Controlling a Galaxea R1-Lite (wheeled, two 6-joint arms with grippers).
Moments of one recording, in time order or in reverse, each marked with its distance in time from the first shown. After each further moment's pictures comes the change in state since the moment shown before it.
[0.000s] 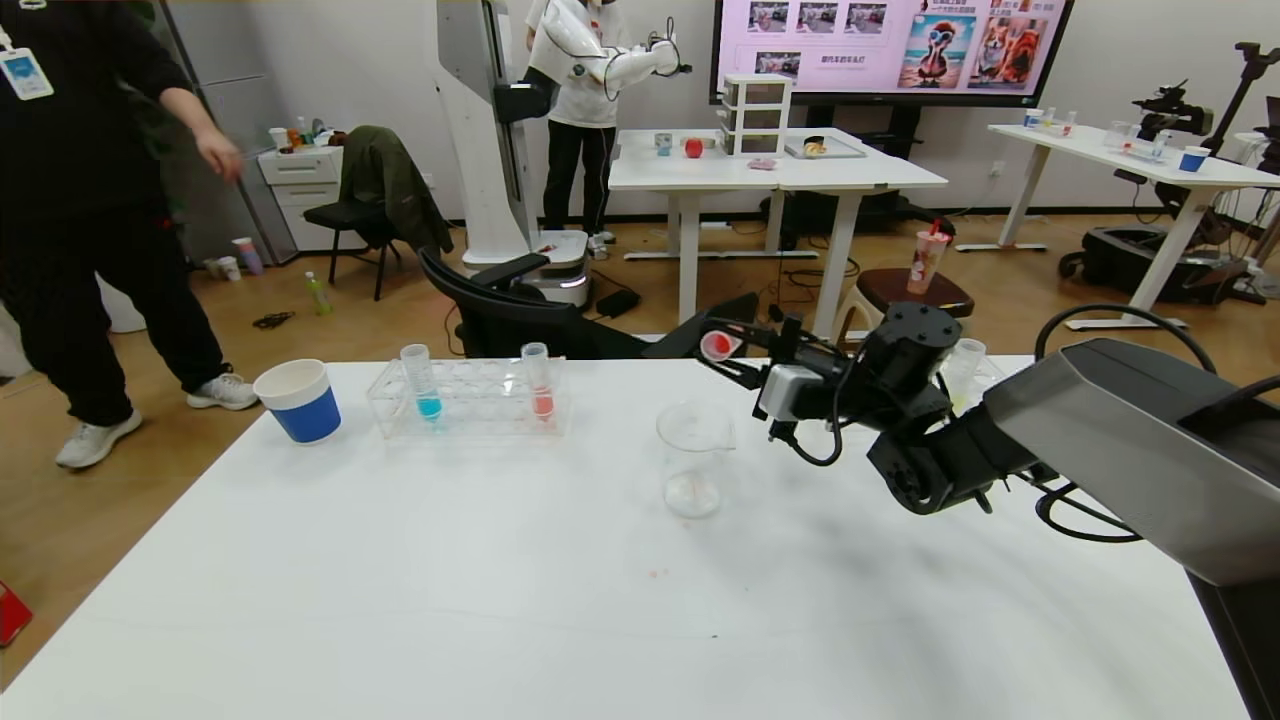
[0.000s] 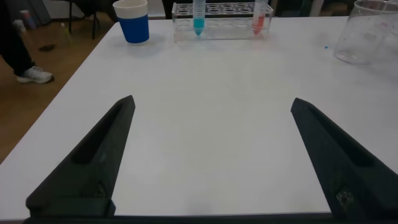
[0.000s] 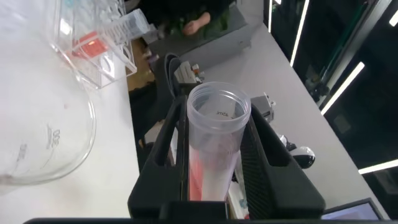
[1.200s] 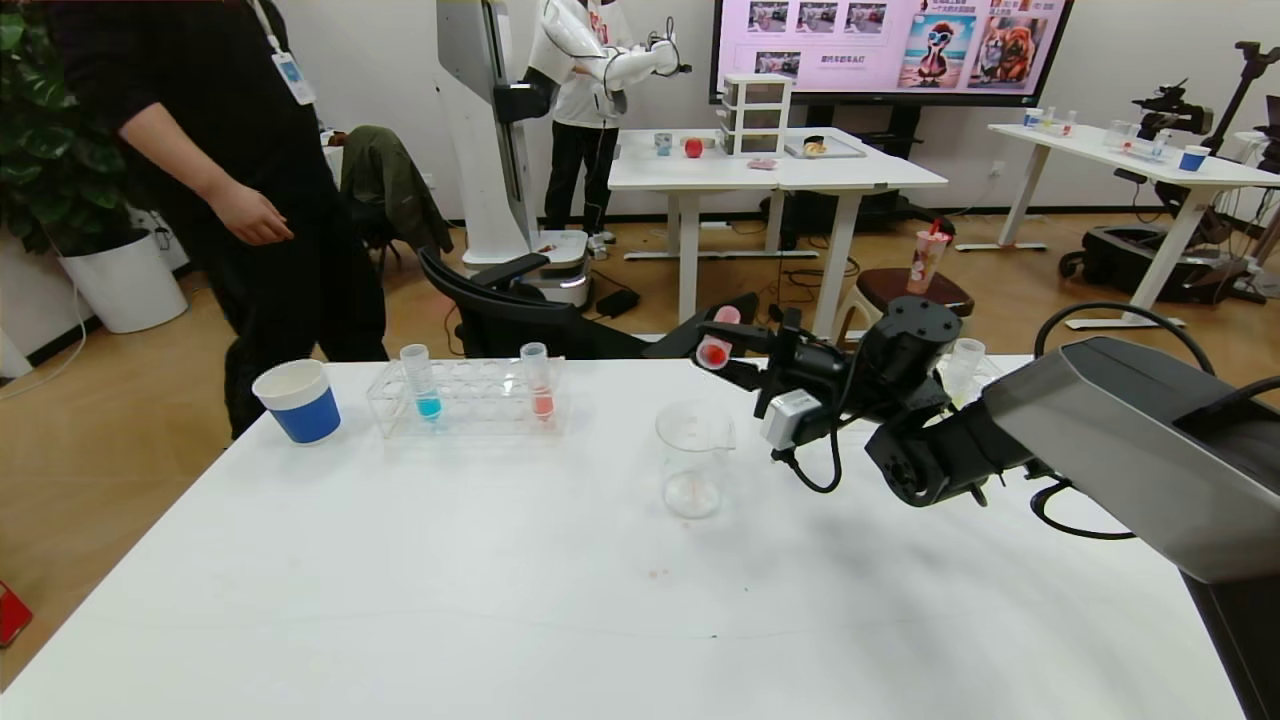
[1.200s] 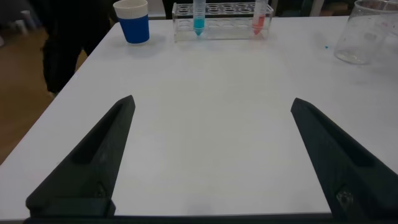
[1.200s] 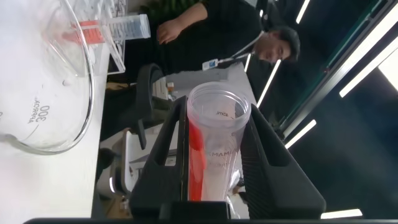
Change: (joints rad) left arm 0.000 0.000 0.000 0.000 0.000 0.000; right arm 0.001 0.013 -0.043 0.007 0.113 -0.275
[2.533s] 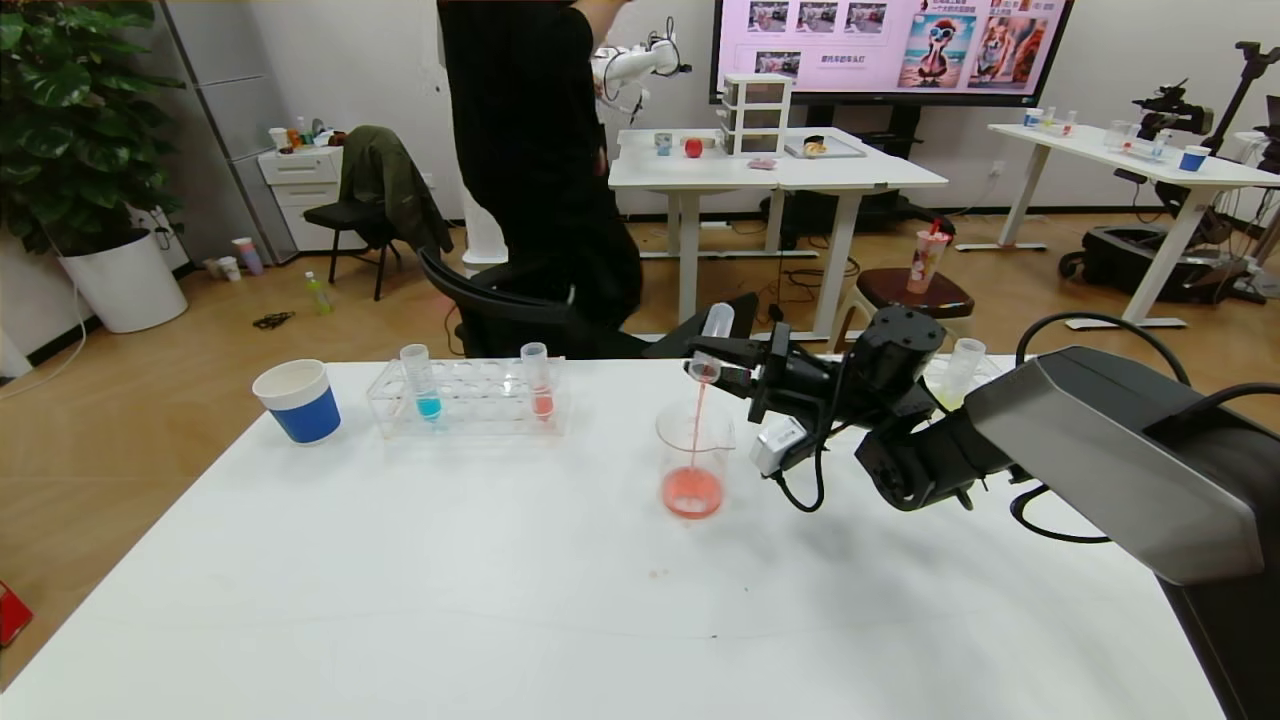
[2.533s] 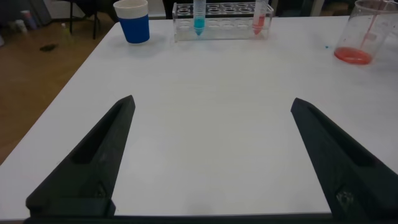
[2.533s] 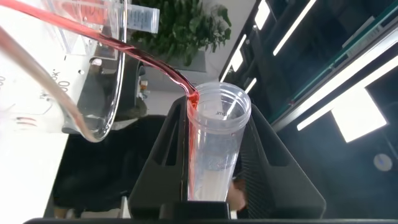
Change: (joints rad) left arm 0.000 0.000 0.000 0.000 0.000 0.000; right arm 0.006 0.043 -0.034 0.003 0.032 -0.276
